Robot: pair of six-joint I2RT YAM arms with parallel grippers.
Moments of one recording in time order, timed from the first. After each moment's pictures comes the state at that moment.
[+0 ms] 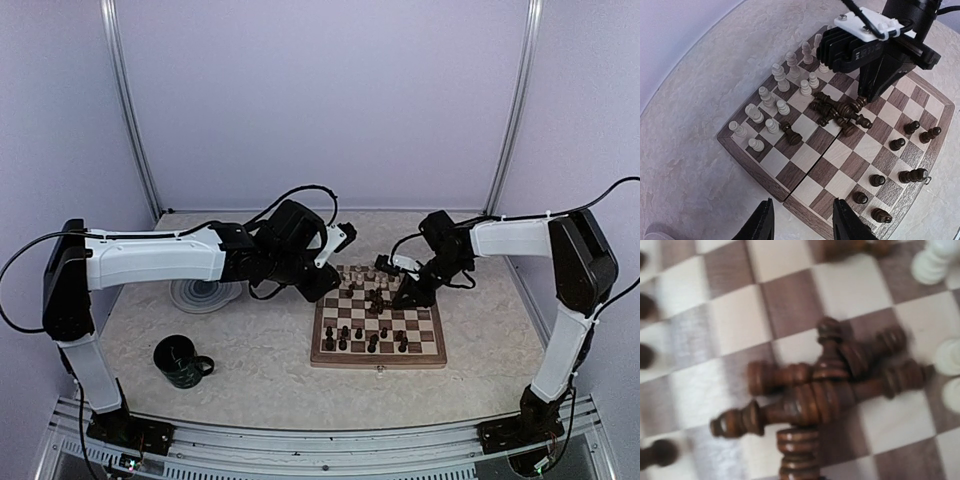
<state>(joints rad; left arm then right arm) -0.97 1.81 1.42 -0.34 -0.11 0.07 0.43 1.84 1.20 -0.58 -0.53 -0.72</state>
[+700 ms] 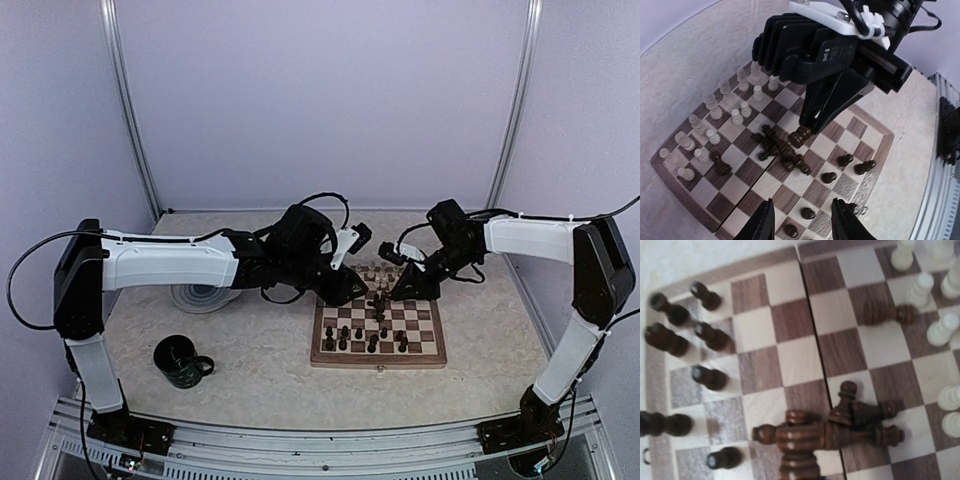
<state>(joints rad) -0.98 1.87 1.42 -0.20 0.11 -0.09 0.44 1.72 1.18 -0.61 -0.63 -0.74</state>
